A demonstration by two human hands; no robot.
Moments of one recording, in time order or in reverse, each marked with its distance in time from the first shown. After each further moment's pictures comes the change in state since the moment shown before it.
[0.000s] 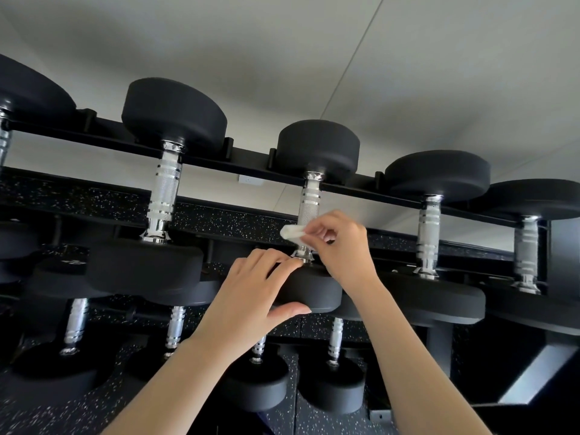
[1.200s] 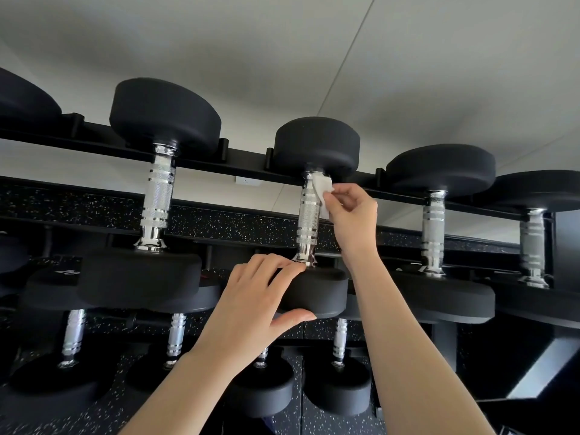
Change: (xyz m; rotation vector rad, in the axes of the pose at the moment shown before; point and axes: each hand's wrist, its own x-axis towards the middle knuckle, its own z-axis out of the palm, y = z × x) left_hand -0.001 -0.001 0.000 -0.020 0.020 0.007; right_hand 0.039 0.007 0.006 0.464 0.306 0.372
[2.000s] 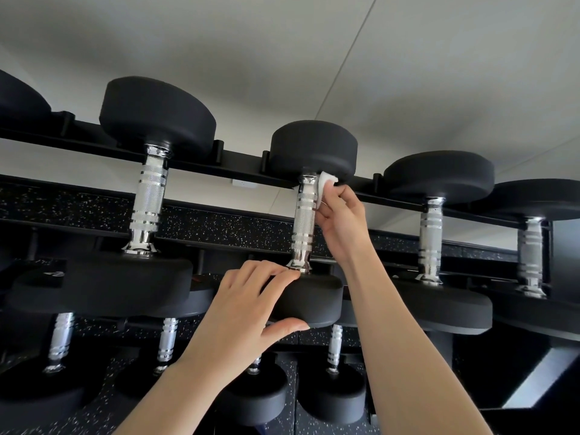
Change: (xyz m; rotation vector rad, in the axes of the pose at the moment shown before) left_hand 0.000 -0.001 0.001 0.008 -0.011 0.000; right_hand 0.020 0.008 0.004 0.625 -0.289 0.217
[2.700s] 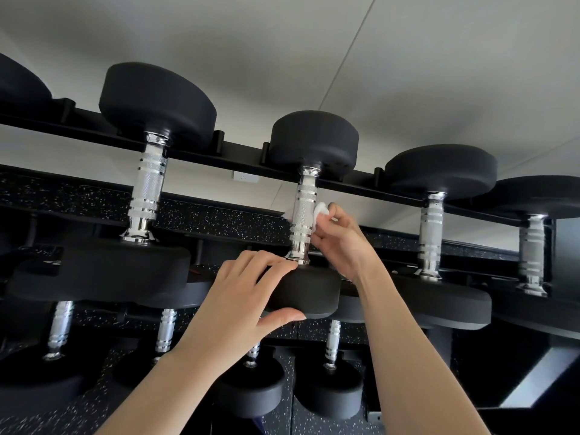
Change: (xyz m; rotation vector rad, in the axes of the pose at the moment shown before) left_hand -0.001 0.003 0.000 0.001 0.013 -0.009; right_hand -0.017 0.016 -0.035 0.005 -0.299 0.177
